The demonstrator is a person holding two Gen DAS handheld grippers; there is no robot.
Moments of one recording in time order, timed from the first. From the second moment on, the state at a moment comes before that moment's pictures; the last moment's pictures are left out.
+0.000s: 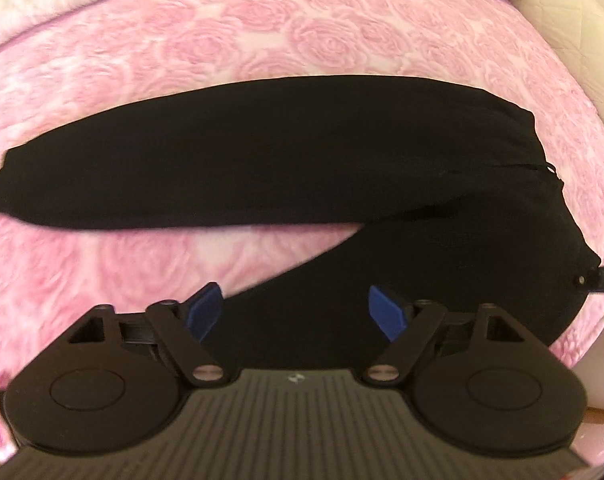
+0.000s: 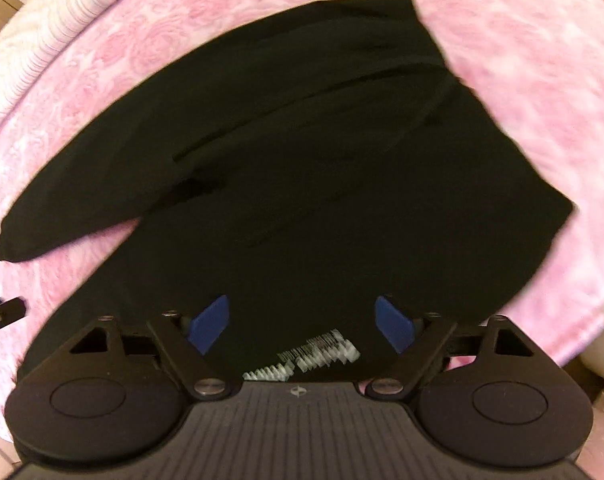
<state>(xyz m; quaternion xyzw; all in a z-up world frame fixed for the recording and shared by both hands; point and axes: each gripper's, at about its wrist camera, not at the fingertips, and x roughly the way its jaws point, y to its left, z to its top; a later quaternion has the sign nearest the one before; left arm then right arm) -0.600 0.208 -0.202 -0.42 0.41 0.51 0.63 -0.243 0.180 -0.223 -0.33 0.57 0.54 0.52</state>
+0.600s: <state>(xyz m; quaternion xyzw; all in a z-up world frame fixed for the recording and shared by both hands) -0.629 0.404 -0.278 -0.34 0.44 0.43 0.71 -0.248 0.417 -0.276 -0.37 0.42 0.72 0.42</state>
